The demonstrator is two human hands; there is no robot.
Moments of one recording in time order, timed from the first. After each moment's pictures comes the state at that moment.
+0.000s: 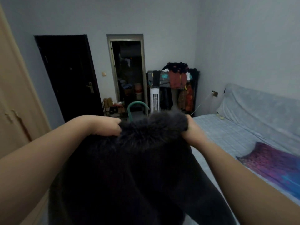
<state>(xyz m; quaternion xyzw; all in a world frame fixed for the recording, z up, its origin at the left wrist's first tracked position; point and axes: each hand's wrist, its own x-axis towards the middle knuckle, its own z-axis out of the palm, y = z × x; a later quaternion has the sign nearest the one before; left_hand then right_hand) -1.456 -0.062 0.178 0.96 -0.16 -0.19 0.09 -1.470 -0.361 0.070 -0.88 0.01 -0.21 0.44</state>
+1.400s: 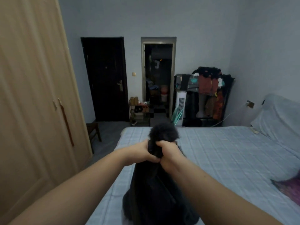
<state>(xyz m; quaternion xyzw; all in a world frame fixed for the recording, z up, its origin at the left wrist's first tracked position) -1.466 -0.055 0.057 0.86 -0.12 -0.16 0.46 -1.422 -0.181 0.005 -0.50 0.13 0.04 0.85</state>
